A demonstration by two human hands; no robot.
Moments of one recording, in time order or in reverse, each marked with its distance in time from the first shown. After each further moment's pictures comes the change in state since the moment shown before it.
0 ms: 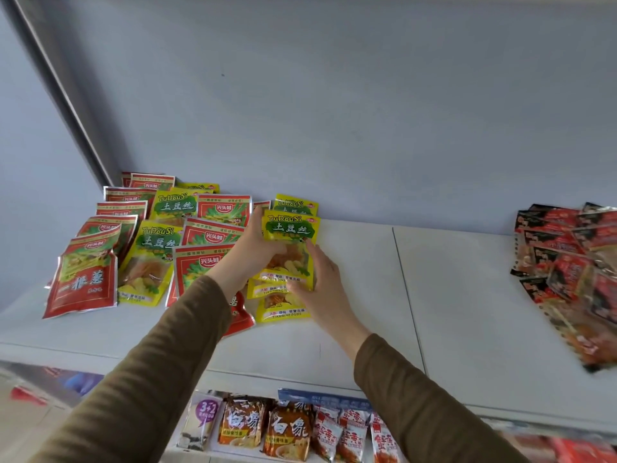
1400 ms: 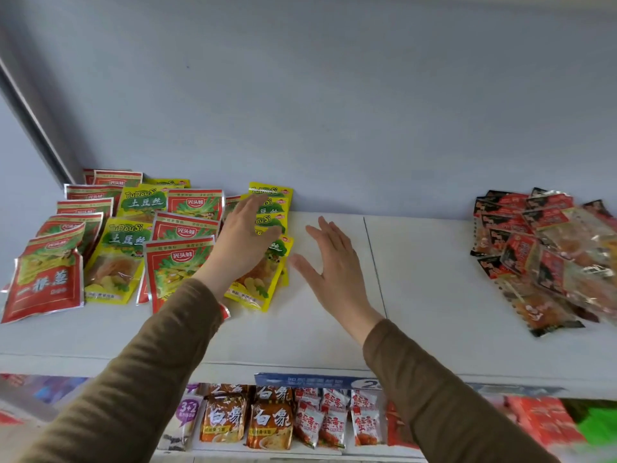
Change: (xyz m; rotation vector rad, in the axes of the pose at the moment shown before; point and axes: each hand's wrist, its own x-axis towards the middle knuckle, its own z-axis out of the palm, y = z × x) left_hand -0.038 0.033 0.018 0.320 0.133 0.326; right_hand -0.024 -0.006 -0.062 -0.433 0.224 -0.196
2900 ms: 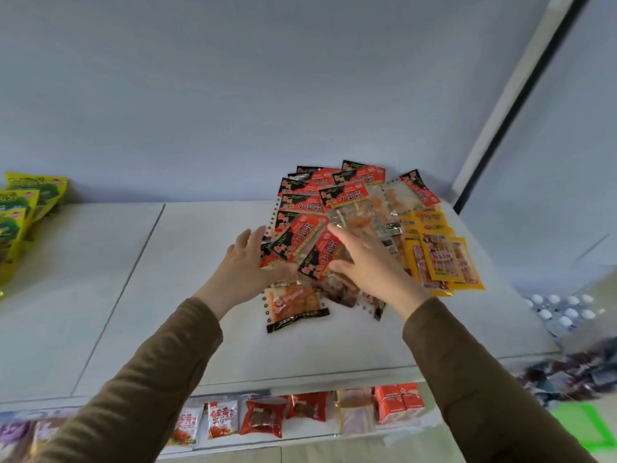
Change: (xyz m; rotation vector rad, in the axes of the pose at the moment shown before) left_hand -0.008 0.255 0.362 0.163 -0.434 -0.128; right_hand -0.059 0.373 -0.325 -0.216 -0.381 0.159
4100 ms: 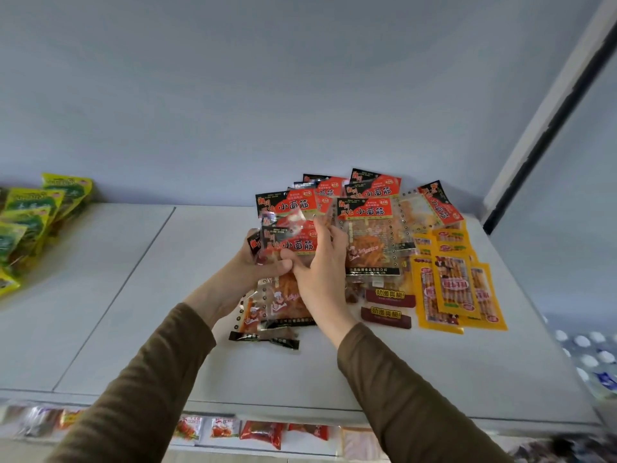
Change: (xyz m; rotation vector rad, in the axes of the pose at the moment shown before) left_hand 0.019 0.026 0.013 -0.956 -0.091 -0.019; right_hand 0.044 -0.030 0.058 0.647 0.424 0.056
